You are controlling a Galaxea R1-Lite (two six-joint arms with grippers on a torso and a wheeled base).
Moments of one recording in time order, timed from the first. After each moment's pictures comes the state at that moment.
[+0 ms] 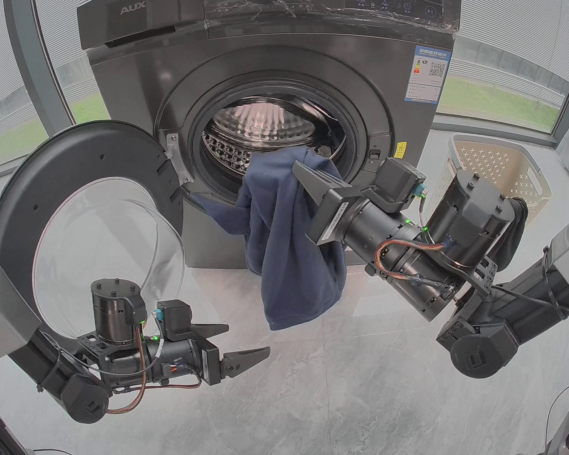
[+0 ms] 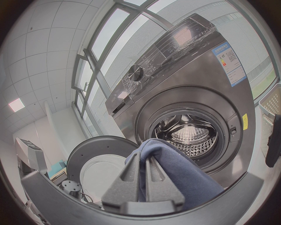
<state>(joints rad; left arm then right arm) -0.43 1.85 -0.44 -1.02 -0.45 -0.11 0.79 1.94 -0.94 -1.37 -0.10 0.25</state>
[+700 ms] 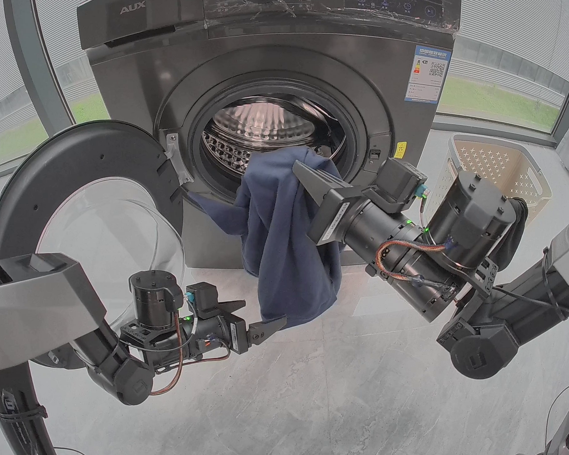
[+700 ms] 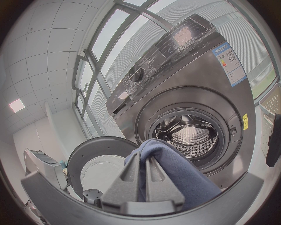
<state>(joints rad) -0.43 2.11 -0.63 -1.20 -0.39 -0.15 0.79 1.94 -0.94 -1.39 -0.10 0.25</state>
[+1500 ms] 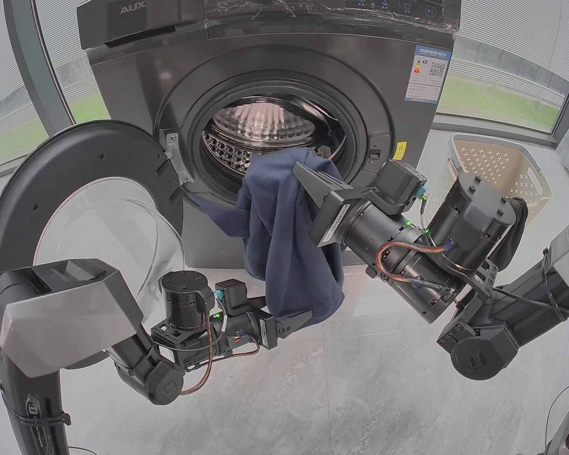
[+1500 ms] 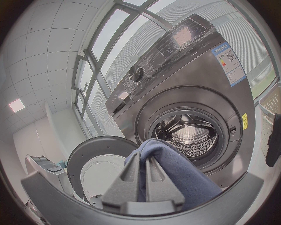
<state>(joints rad) -0.51 2.23 -0.76 -1.27 -0.38 -0.19 0.79 1.94 -0.93 -1.39 -0.10 0.25</state>
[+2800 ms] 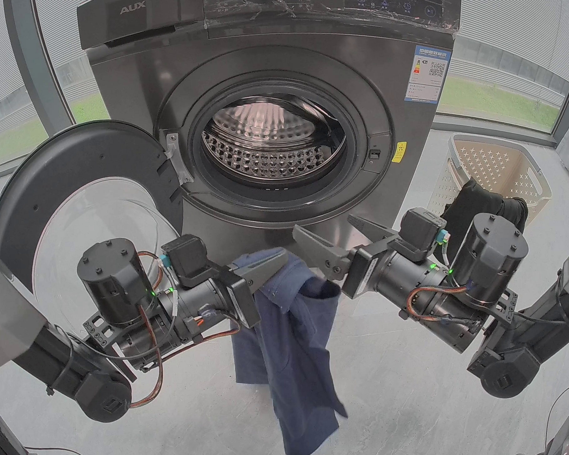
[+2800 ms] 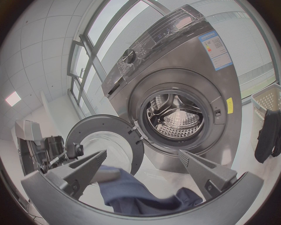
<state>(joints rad) -0.59 1.84 -0.58 -1.36 -0.31 -0.29 0.76 1.88 -0.69 -1.39 -0.07 0.24</state>
